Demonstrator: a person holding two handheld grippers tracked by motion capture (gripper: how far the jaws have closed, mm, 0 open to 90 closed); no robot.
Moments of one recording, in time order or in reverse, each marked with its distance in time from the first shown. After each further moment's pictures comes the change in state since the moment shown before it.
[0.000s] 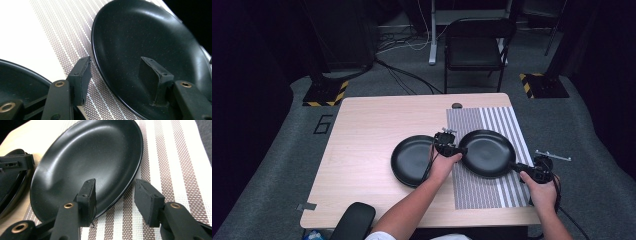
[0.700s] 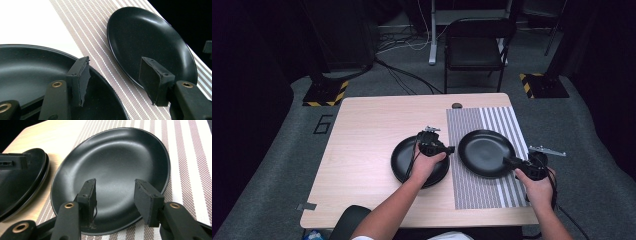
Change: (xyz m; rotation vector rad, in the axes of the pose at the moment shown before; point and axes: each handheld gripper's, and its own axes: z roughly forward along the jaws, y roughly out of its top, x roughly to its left) left arm 0.031 -0.005 -0.047 -0.042 -0.053 0.018; right arm 0.031 0.011 -0.005 -0.036 0.037 -0.123
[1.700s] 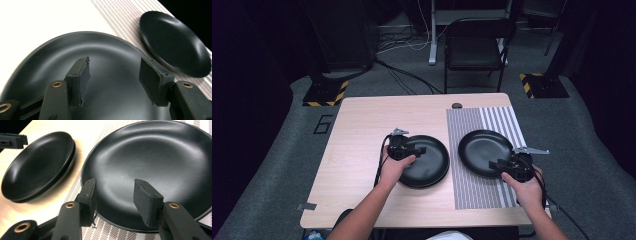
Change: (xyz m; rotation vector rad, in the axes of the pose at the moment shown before) left arm 0.061 -0.025 -0.075 -0.064 0.069 0.004; right arm 0.046 -0.002 0.005 0.071 0.072 -0.117
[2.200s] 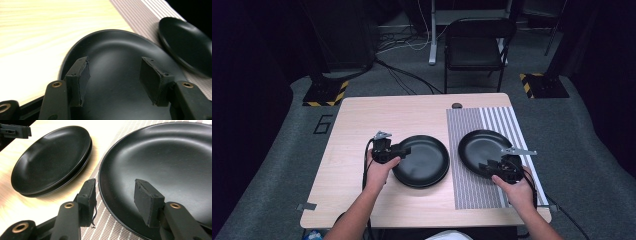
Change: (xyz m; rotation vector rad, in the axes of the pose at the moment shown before) left arm 0.030 -0.015 -0.026 -0.057 0.066 -0.032; right arm 0.023 -0.003 0.015 0.005 0.053 -0.087
